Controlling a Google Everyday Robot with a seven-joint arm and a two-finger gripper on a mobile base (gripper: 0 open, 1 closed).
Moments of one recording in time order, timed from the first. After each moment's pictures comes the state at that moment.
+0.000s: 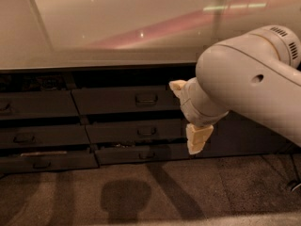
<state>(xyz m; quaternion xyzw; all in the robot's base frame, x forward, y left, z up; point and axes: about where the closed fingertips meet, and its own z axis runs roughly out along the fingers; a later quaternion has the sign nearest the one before) 0.472 -0.094 0.840 -0.77 0.59 -0.14 0.20</state>
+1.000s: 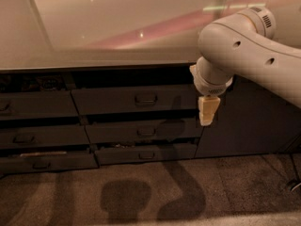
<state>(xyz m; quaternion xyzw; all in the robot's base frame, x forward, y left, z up) 0.576 -0.159 0.813 -0.72 0.66 -0.15 0.15</state>
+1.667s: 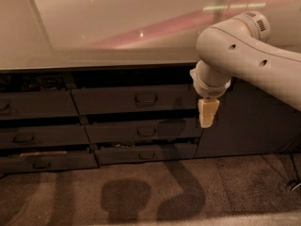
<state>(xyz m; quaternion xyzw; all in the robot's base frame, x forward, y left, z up) 0.580 -0.170 0.796 -0.72 0.67 -0.15 0.13</state>
